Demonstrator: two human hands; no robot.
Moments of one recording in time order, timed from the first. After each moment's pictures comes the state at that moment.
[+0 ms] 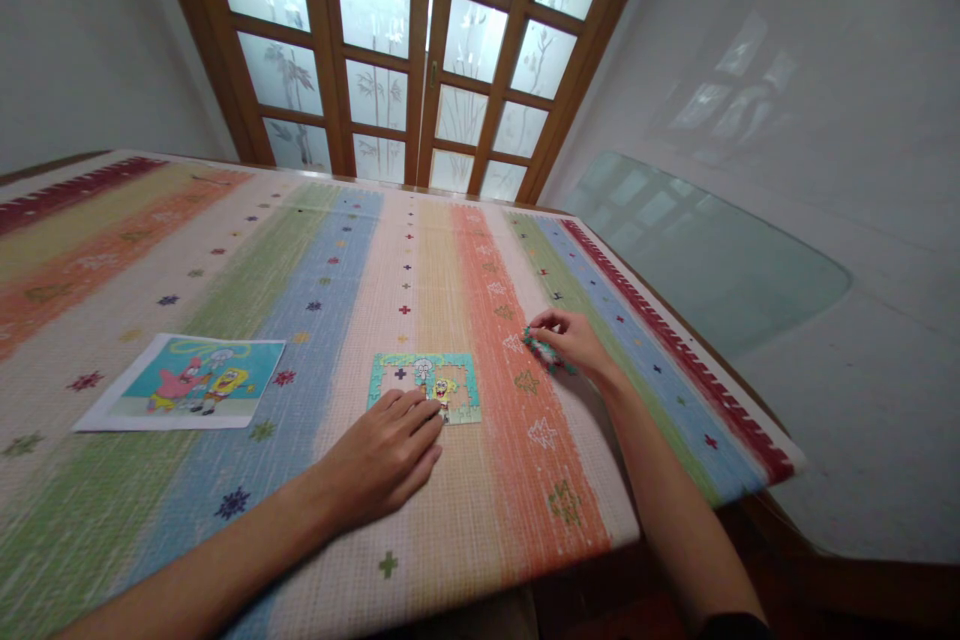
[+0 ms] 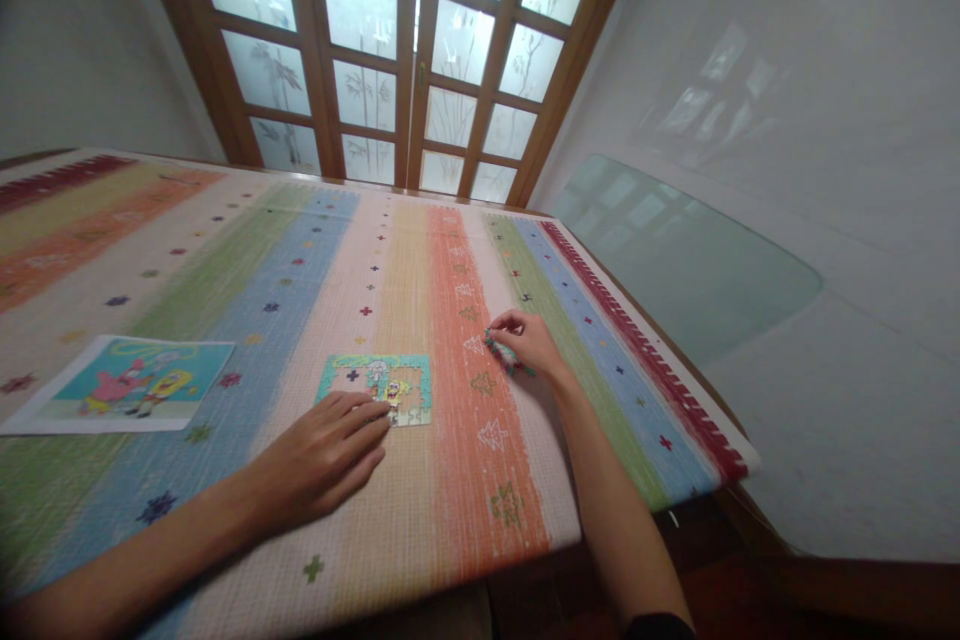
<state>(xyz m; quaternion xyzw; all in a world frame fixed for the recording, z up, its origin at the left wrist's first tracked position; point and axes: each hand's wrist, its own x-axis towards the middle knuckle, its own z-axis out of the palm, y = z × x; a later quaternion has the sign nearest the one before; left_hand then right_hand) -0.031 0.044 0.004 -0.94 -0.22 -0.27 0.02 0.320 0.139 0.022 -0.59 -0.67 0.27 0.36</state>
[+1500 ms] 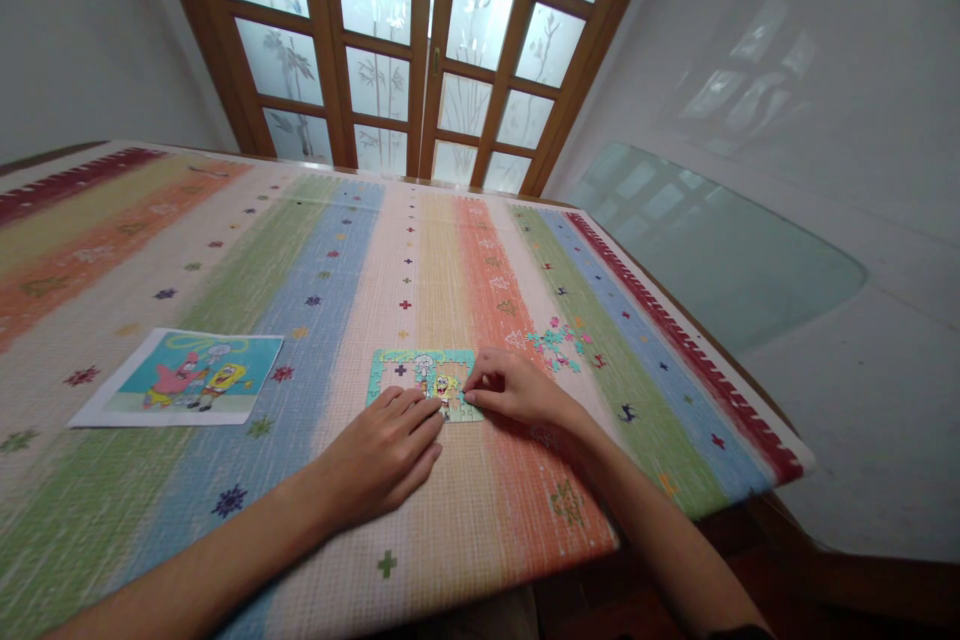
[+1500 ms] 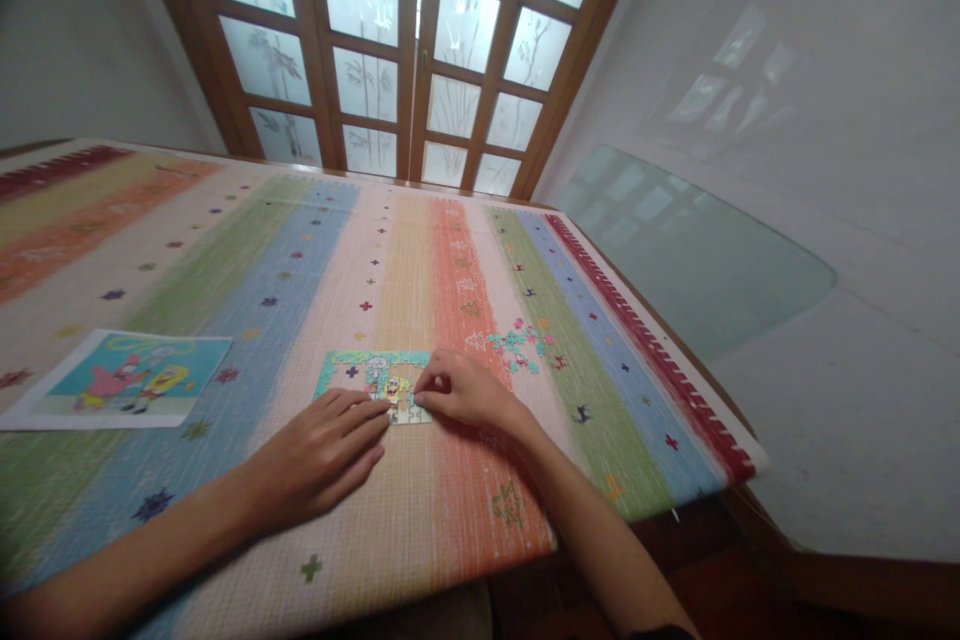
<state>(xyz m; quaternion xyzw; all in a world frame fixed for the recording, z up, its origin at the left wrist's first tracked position) -0.031 0.043 0.007 -0.94 -0.23 -0.26 0.02 0.224 0.090 0.024 -0.43 -0.83 0.30 0.19</state>
